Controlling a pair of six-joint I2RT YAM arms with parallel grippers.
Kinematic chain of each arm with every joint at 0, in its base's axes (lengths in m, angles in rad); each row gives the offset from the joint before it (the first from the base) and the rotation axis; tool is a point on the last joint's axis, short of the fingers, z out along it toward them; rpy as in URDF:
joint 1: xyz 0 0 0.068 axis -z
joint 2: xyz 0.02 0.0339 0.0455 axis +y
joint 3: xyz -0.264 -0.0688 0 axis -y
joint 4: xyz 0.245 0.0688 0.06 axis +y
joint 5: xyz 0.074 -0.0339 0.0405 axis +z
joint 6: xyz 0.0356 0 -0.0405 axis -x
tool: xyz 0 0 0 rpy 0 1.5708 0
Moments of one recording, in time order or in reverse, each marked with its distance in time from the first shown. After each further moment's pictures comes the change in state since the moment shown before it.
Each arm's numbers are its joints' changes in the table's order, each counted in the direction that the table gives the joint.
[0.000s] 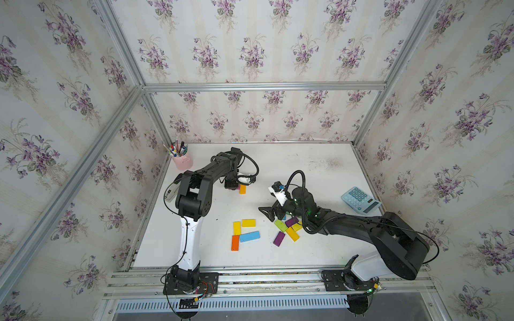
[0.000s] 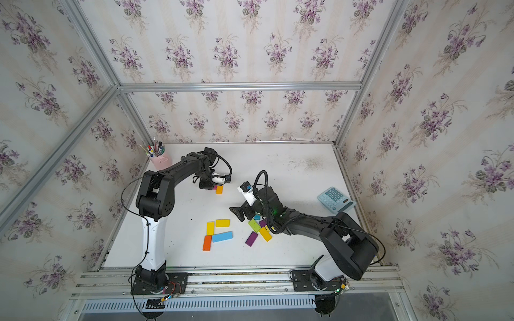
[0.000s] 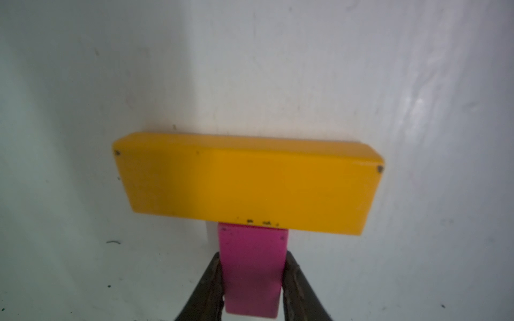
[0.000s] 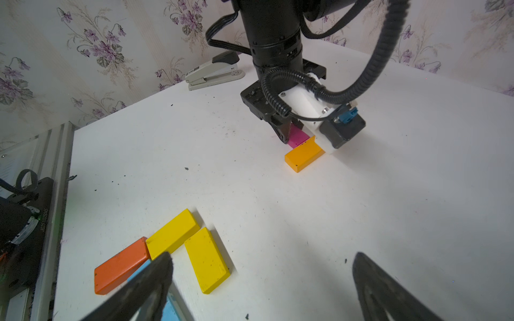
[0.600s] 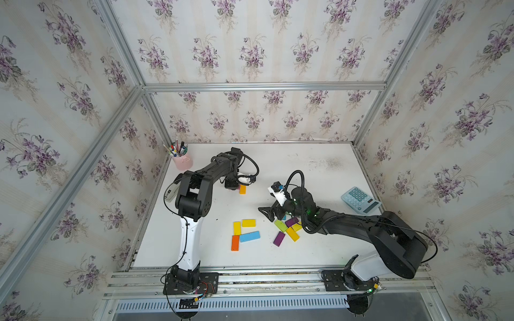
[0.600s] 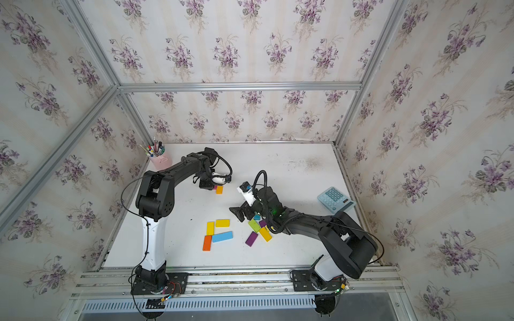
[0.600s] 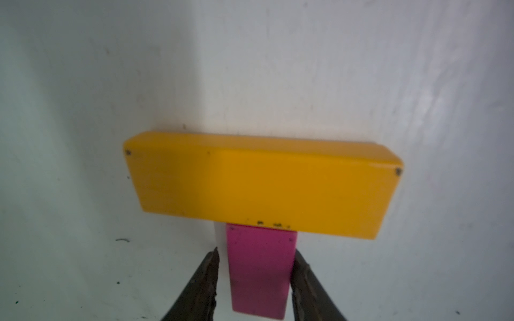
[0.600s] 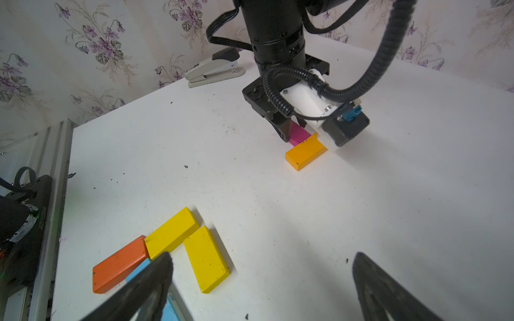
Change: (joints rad) left arm 0.000 -0.003 -0.014 -0.034 0.012 -0.002; right arm 0.000 0.012 0.005 0.001 0.004 0.003
